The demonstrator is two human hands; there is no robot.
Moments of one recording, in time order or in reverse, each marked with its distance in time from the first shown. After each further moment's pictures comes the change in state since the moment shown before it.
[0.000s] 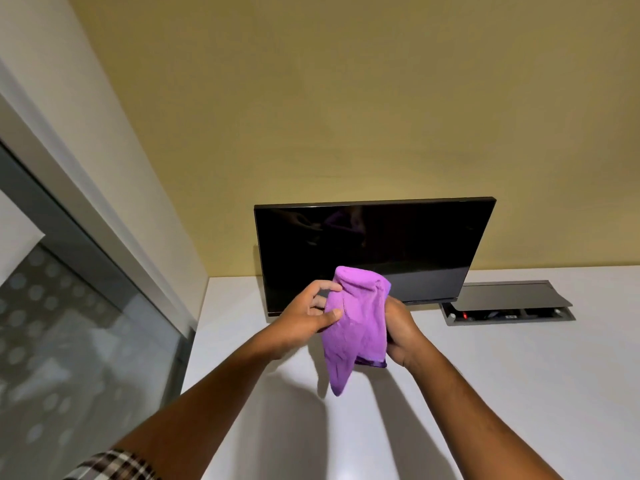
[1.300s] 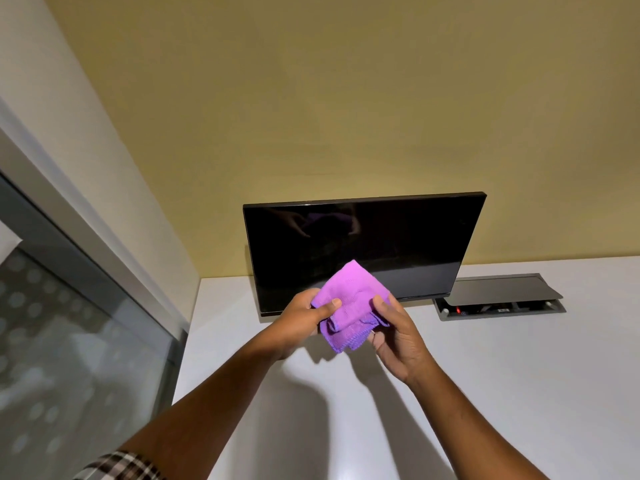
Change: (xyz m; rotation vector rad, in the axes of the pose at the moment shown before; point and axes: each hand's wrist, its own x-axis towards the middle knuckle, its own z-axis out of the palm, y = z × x) left_hand 0.019 -0.014 0.014 -0.162 0.053 -0.118; right_hand -0.003 0.028 -0.032 0.209 -0.066 -0.230
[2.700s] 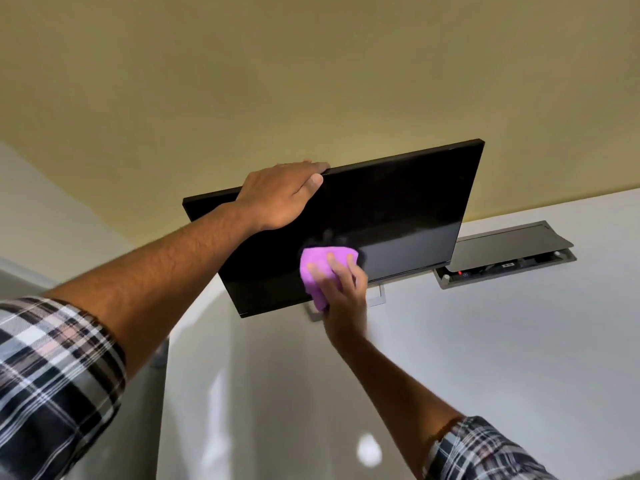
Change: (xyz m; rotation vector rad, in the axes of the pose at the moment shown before) left_hand 0.112 0.164 -0.019 1.412 0.079 0.417; right_hand 0.090 0.087 -0.017 -1.435 0.360 -0.754
